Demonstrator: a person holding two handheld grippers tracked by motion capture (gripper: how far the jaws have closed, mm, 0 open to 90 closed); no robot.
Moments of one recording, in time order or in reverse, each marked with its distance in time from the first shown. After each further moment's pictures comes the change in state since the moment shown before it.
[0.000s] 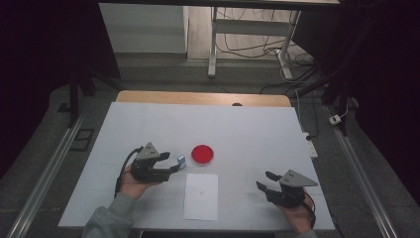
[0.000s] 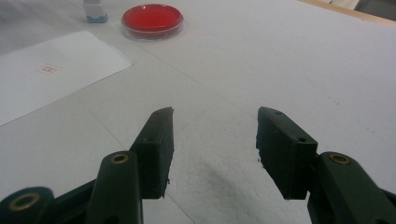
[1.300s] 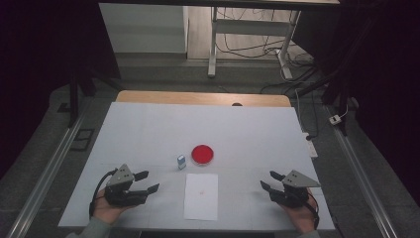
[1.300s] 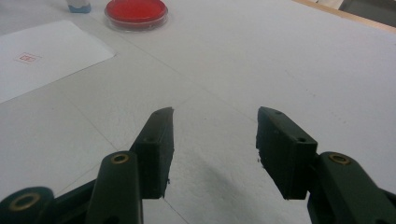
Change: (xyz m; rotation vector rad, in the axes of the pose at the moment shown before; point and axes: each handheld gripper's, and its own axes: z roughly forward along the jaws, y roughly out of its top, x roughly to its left) left arm -0.005 -0.061 -0.050 -0.004 0.028 -0.023; right arm -0.007 -0.004 -0.005 0.010 -0.043 -0.022
